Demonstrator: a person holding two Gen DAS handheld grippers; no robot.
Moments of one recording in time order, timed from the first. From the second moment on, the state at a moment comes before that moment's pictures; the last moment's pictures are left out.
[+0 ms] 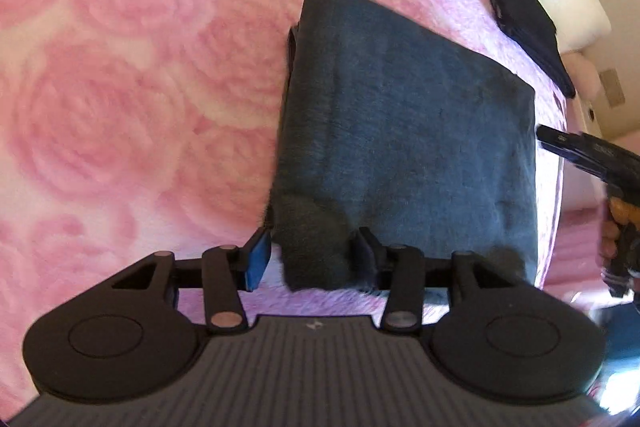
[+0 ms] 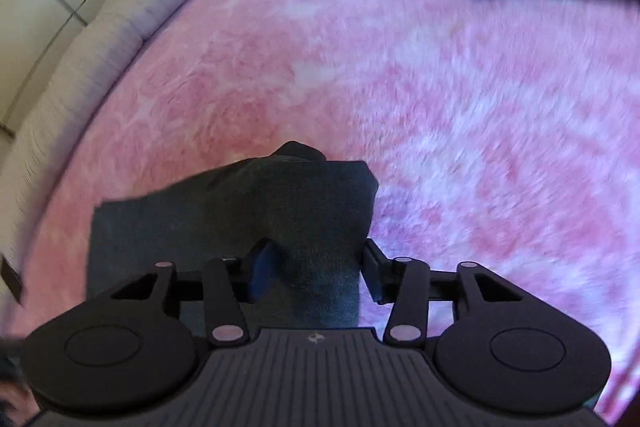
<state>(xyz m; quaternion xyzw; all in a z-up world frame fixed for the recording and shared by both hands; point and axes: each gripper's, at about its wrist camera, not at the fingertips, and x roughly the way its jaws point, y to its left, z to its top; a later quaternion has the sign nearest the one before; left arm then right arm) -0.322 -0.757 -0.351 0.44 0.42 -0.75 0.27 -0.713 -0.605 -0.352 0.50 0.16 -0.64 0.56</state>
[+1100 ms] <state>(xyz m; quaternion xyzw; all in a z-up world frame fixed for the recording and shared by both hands) -0.343 -0.591 -0.376 0.49 -0.24 -0.83 0.13 -0.472 -0.487 -0.402 0.08 0.52 -0.55 0.64</state>
